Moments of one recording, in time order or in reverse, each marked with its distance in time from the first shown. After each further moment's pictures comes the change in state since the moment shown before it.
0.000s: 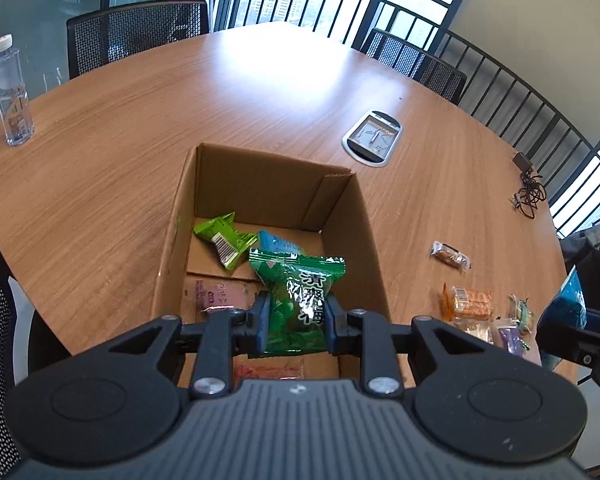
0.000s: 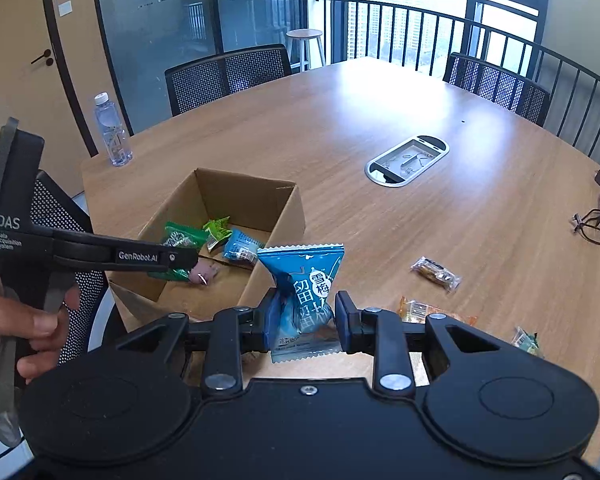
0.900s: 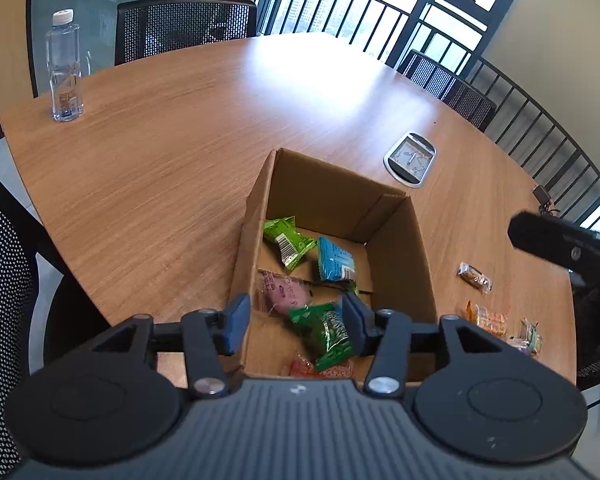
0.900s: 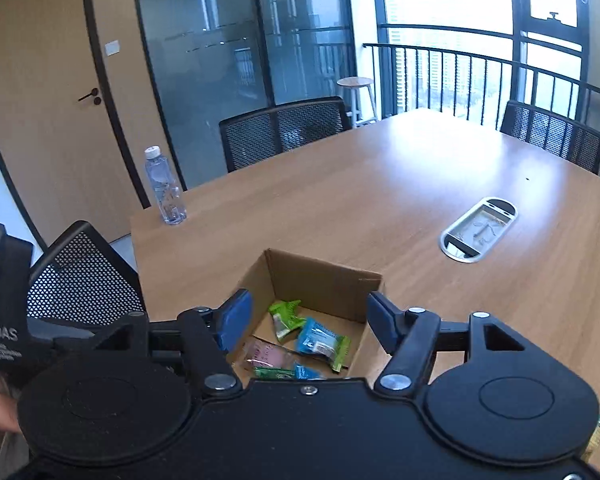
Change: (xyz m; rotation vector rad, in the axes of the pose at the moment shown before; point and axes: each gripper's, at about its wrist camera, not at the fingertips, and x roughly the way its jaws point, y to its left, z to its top) left arm -0.027 0.043 -0.001 -0.104 -0.033 0.024; right arm 0.021 0.025 0.047 -0.006 -0.140 0.120
